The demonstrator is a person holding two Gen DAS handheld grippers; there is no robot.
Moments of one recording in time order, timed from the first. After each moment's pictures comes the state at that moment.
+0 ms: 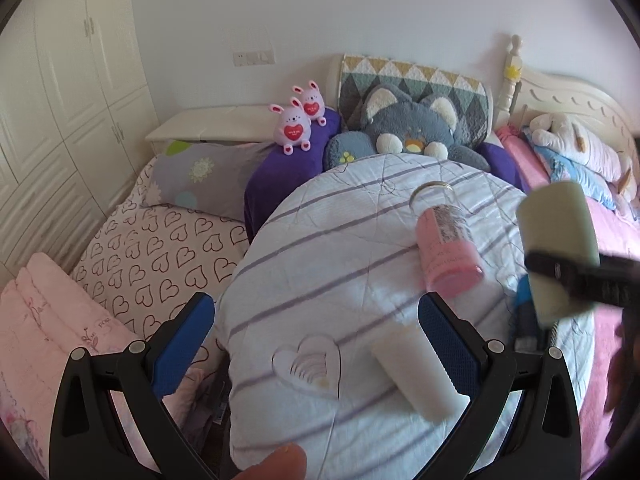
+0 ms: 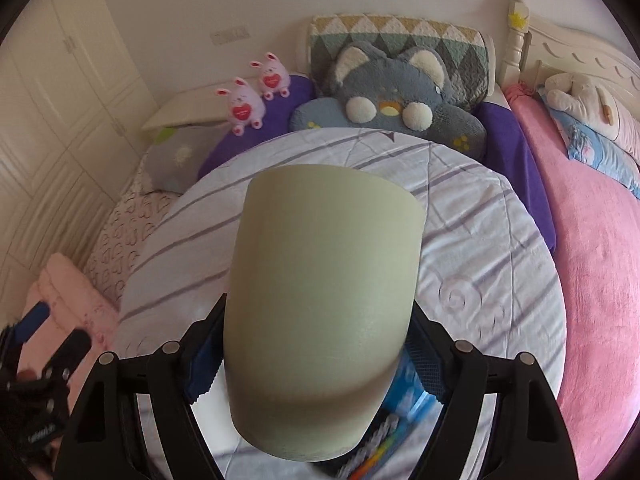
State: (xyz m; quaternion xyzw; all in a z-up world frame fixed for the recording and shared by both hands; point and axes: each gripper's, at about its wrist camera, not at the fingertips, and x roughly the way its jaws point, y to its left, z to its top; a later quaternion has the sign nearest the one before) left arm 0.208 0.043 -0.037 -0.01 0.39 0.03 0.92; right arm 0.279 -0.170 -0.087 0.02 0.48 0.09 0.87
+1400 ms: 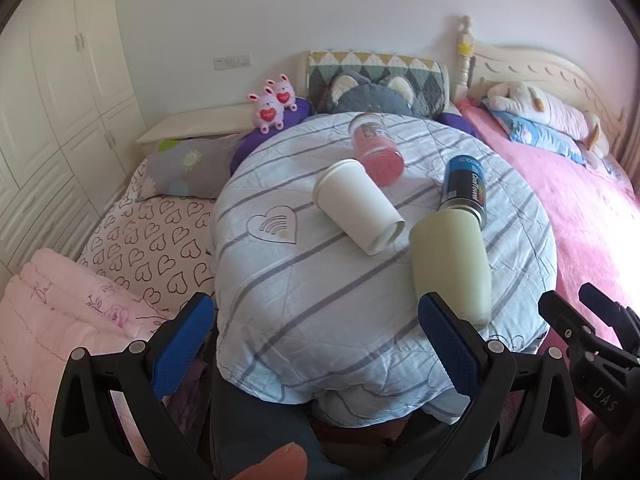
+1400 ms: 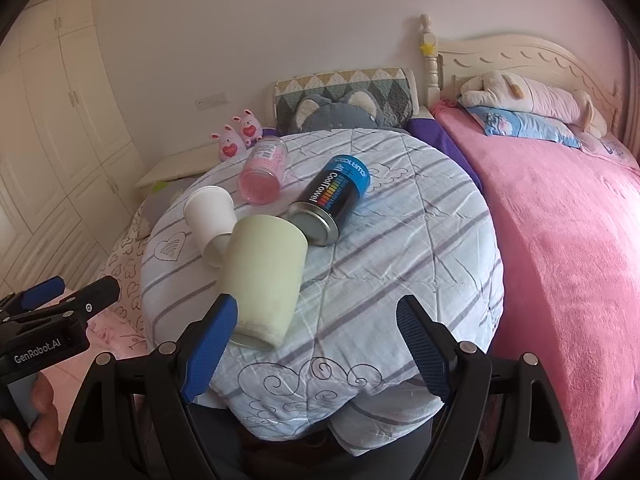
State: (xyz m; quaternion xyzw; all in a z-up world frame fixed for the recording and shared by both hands) left arm 0.052 -0.004 -0.059 0.03 0.39 -0.01 0.92; right arm 0.040 -0.203 -0.129 0.07 0.35 0.01 0.93
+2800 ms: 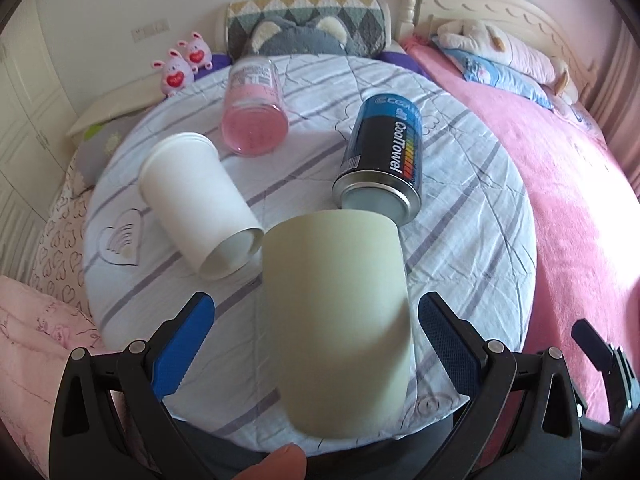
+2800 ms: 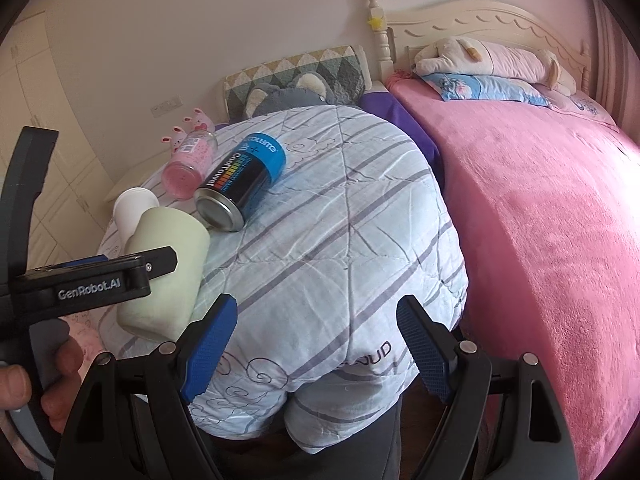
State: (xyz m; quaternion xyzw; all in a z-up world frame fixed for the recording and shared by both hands) left arm 0.139 -0.111 -0.113 0.05 0.48 -0.10 0.87; right arm 0.038 -0.275 -0.163 0.12 0.37 -0.04 0.92
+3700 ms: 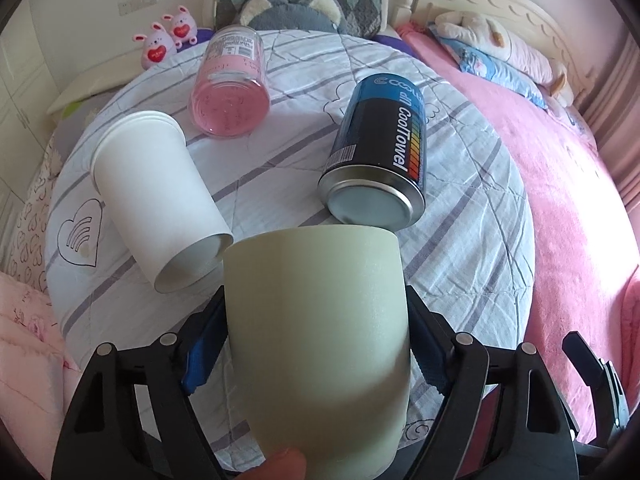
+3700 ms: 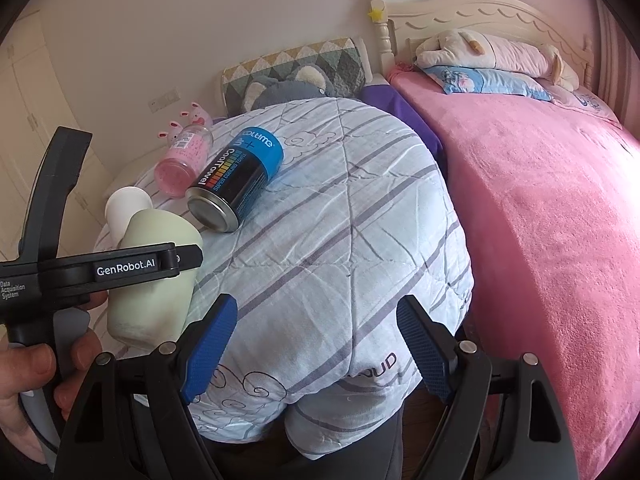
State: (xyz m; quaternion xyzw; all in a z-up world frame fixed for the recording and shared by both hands) left arm 0.160 -0.114 -0.129 0.02 0.52 -0.13 0.85; right arm 0.048 -0.274 -0.163 0.12 0.38 -0.04 0.92
